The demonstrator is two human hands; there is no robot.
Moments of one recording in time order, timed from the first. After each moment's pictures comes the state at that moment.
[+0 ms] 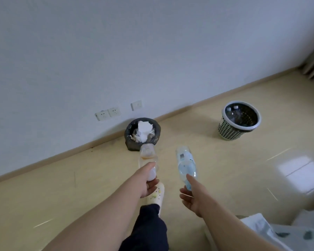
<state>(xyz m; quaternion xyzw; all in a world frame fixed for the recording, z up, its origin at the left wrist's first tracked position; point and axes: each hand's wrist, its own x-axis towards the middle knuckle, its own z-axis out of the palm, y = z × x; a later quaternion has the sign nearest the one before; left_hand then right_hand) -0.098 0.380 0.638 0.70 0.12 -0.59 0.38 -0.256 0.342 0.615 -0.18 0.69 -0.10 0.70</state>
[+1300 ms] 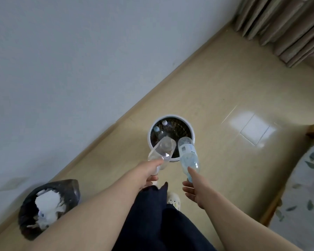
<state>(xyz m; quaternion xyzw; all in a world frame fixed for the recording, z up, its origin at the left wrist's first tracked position) -0.325 -0.274 0.564 0.73 -0.15 -0.66 0.05 -0.490 -0.243 0.551 -0.03 0.77 -0.13 0.62</state>
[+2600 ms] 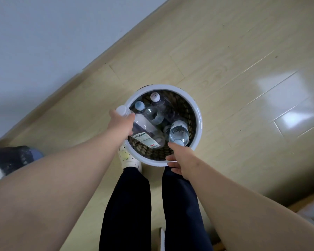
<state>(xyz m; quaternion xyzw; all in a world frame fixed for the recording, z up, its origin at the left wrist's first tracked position) -0.354 -0.482 0.285 0.87 -0.07 -0.48 0.04 -0.529 -0.458 0.298 -0.06 0.74 0.14 0.65</state>
